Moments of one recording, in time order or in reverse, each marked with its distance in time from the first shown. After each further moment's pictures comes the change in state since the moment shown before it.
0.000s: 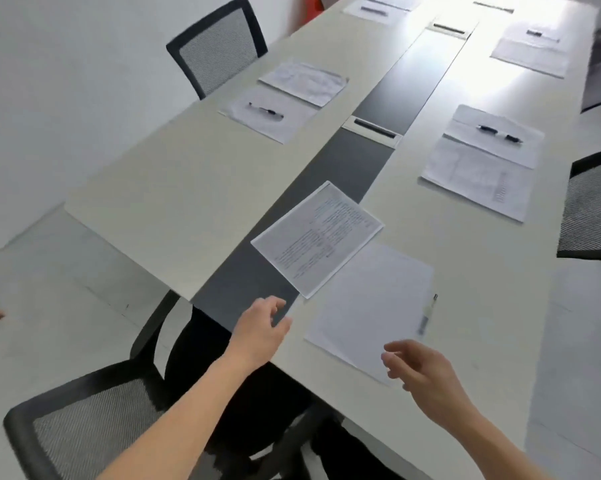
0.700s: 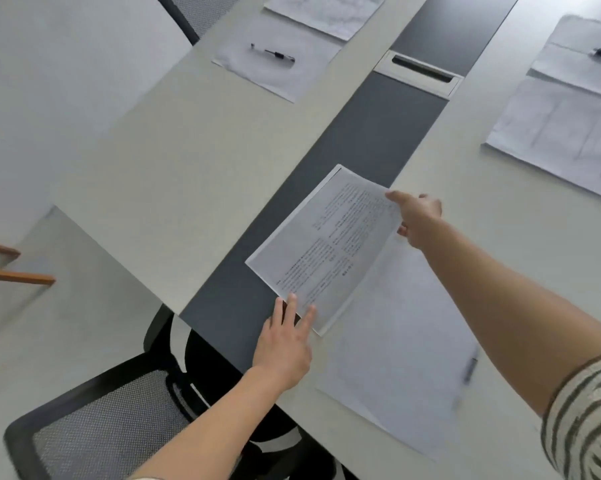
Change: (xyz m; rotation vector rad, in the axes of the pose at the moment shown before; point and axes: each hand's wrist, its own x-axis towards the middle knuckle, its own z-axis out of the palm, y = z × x) left_hand 0.113 -0.018 0.085 0.809 -0.257 -0.032; right_hand 0.340 -0.102 -0.017 0.538 0.171 0.419
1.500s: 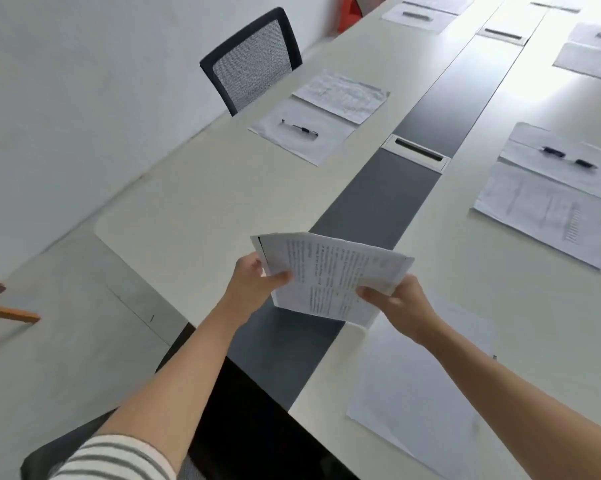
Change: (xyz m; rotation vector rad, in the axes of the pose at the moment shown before) left_hand -0.019 -0.120 -0.146 -1.426 0.402 0.084; right_hand -0.176 0.045 0.019 -0.261 -0.480 -0.672
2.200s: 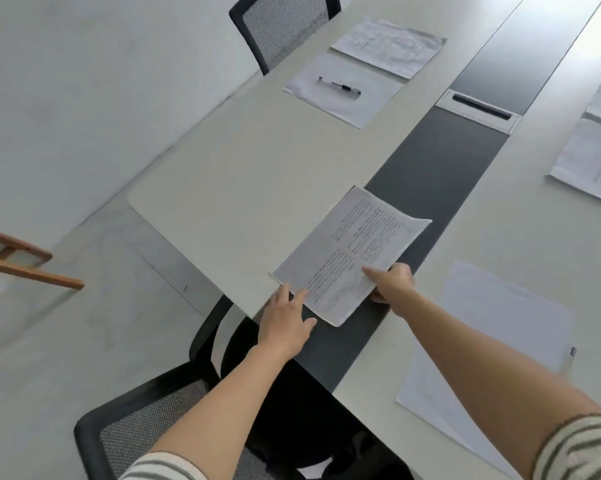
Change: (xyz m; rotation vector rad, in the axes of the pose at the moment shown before) left_hand -0.023 -0.128 -0.007 1.018 -0.074 -0.080; right_hand 0.080 0.090 0.093 0.019 0.234 0.645
